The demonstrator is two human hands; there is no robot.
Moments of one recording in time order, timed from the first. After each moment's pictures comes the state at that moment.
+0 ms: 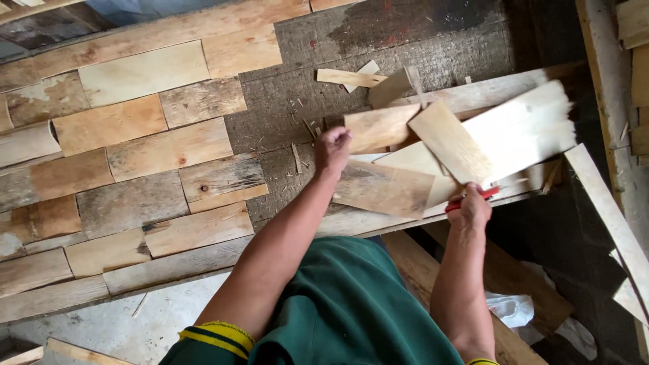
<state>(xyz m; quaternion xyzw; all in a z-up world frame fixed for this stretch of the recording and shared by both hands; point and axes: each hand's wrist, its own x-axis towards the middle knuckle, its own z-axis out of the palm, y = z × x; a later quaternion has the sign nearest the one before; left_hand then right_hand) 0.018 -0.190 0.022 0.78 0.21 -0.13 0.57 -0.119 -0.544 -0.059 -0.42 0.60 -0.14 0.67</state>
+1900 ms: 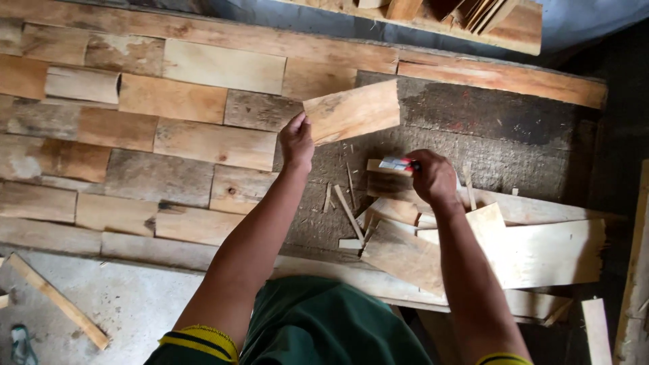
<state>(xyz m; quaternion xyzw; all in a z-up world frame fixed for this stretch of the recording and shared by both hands) 0.133 -0.005 -0.025 0.63 0.30 0.21 0.68 0.163 -0.336 0.067 -0.94 -0.28 0.10 0.17</state>
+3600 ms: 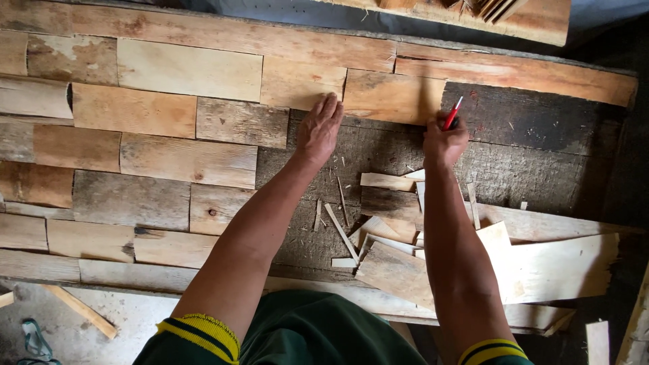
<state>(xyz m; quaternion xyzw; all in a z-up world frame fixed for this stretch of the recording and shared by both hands) 0.227 -0.026 -0.093 0.99 -0.06 0.07 0.08 0.295 -0.312 -0.054 -0.79 0.31 0.00 0.53</state>
